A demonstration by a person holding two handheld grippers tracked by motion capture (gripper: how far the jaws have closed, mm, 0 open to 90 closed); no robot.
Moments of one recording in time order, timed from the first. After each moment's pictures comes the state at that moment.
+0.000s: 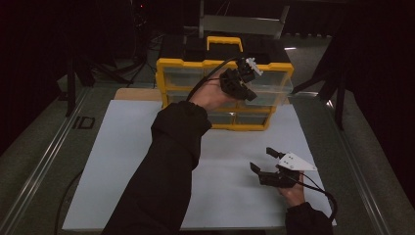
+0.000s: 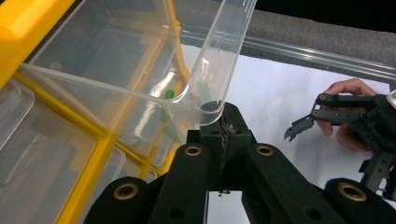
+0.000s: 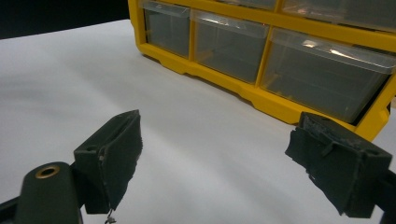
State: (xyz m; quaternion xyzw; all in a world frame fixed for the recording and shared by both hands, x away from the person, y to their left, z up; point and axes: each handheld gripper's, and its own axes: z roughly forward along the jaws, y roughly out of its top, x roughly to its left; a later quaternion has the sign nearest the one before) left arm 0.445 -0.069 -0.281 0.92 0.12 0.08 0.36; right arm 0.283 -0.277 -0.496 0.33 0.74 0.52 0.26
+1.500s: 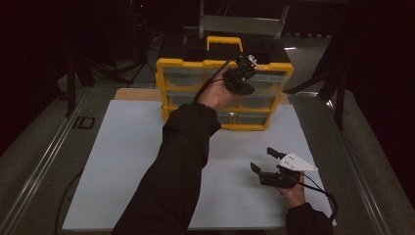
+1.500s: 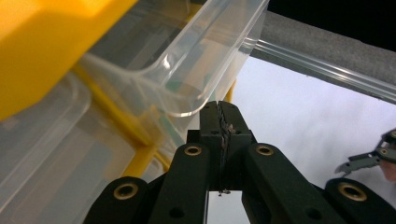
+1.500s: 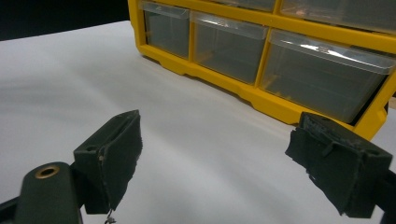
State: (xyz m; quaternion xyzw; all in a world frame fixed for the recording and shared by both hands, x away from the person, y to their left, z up) left arm 0.471 -0.080 -0.300 0.90 0.22 0.12 0.35; right arm 0.281 -0.278 -0.495 0.33 0.74 0.52 0.26
